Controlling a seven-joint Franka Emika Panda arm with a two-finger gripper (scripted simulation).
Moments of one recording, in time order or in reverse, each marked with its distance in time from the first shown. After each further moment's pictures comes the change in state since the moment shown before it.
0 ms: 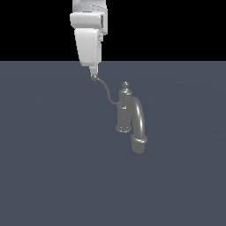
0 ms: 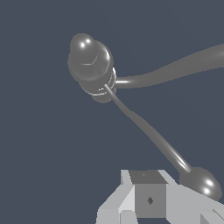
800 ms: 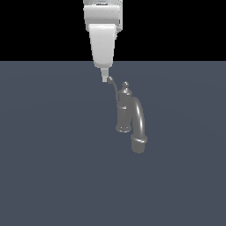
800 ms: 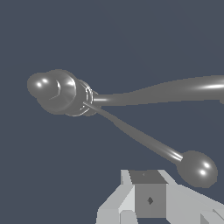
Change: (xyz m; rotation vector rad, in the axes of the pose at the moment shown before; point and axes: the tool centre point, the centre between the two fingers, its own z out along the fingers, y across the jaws) arm 0.036 0.040 -0.001 0.001 0.000 -0.008
